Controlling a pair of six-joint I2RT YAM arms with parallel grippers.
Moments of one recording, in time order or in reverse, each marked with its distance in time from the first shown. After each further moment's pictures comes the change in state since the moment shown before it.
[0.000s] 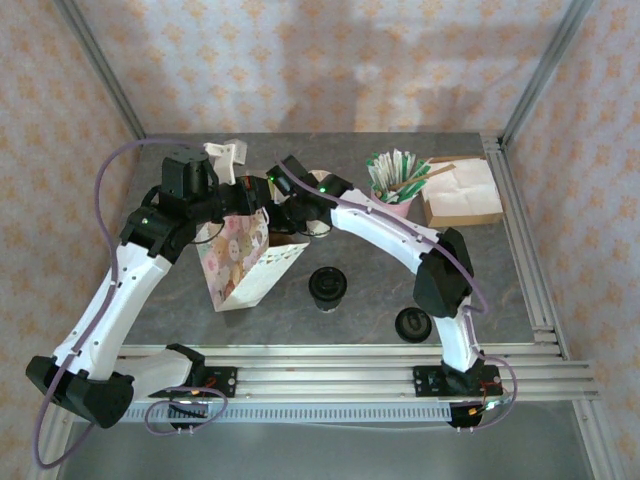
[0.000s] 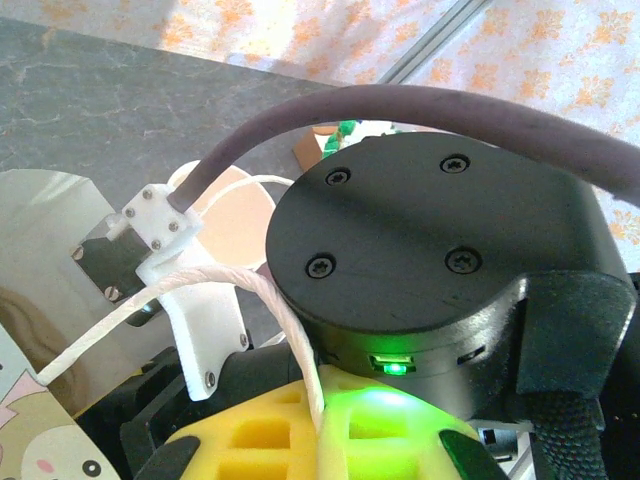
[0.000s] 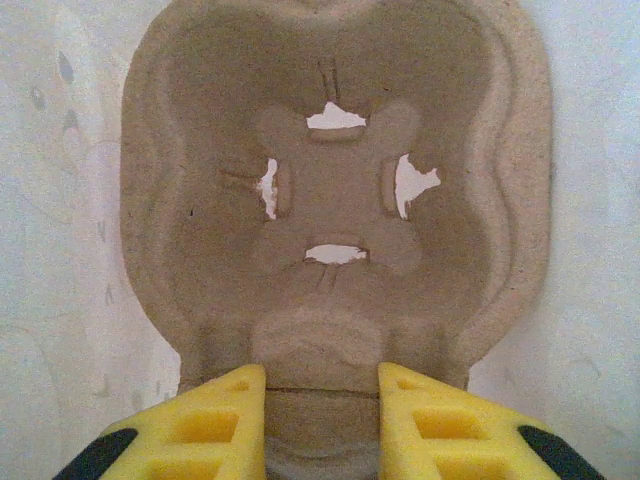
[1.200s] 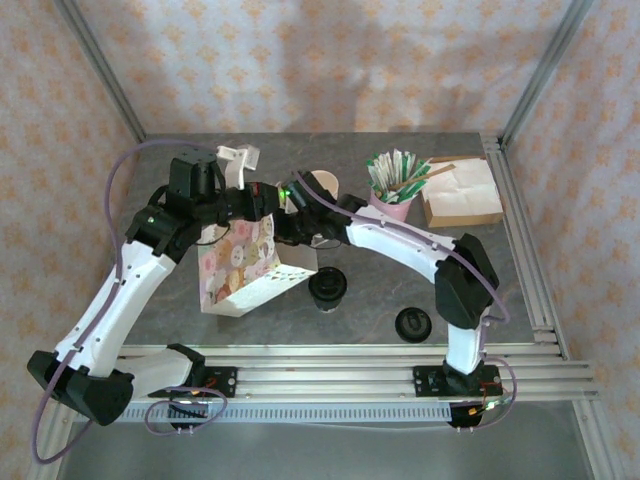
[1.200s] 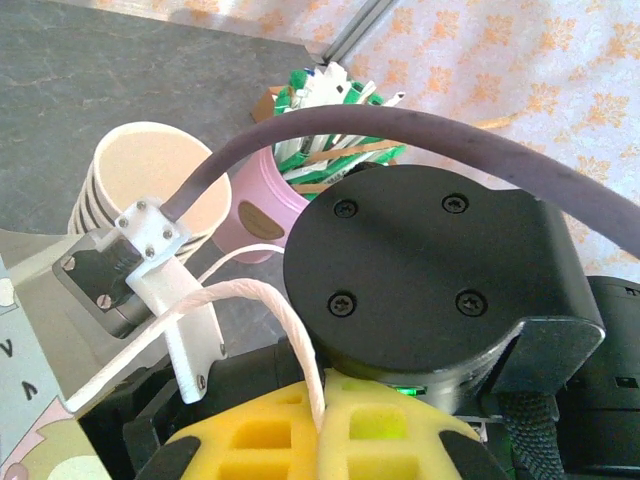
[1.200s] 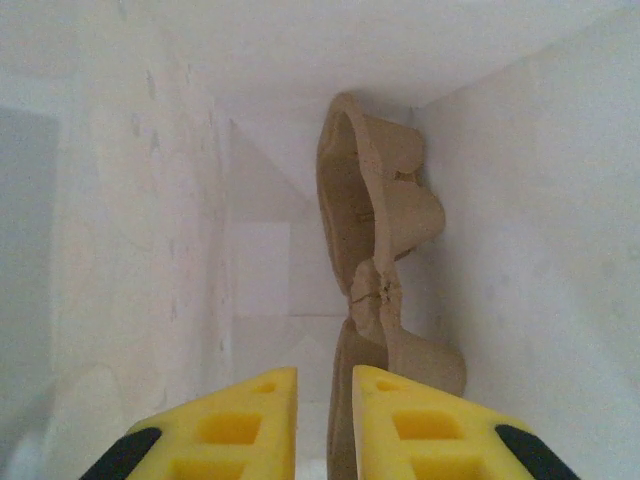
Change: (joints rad) left arm -0.027 0.015 0.000 -0.005 0.069 0.035; right arm -0.002 -0.158 -0.329 0.290 -0.064 0.167
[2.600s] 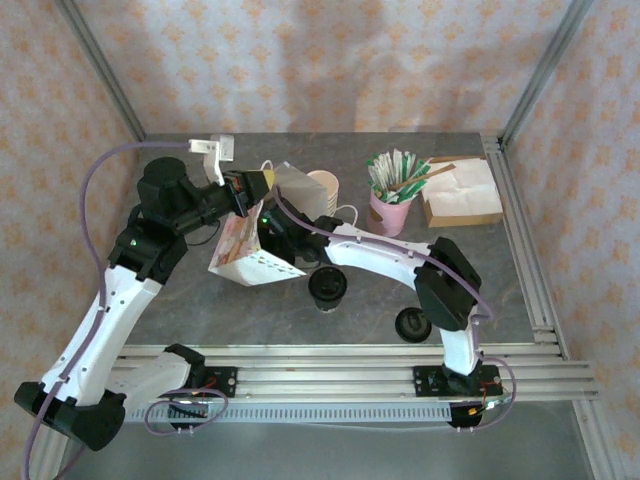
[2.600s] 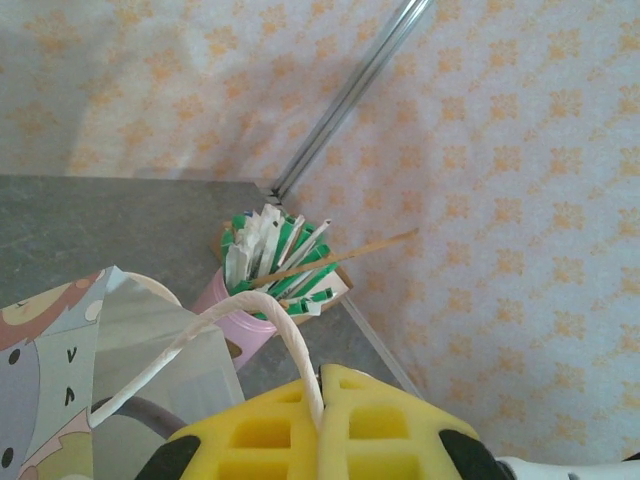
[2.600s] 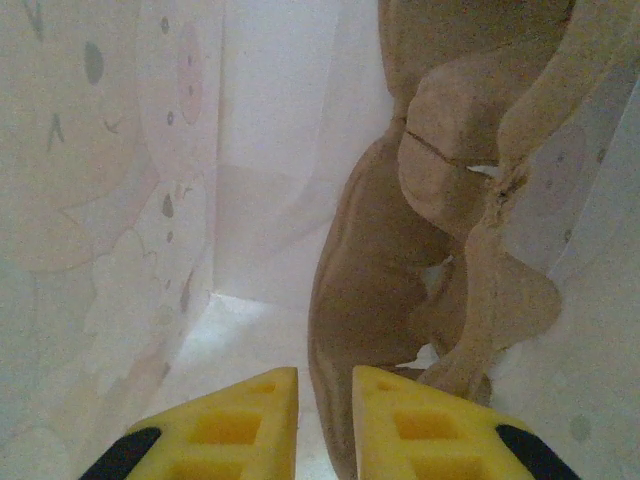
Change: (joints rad) left arm 0.016 -0.140 -0.096 0.281 -0.002 -0.065; right arm 0.119 0.076 -0.018 0.082 0.146 0.208
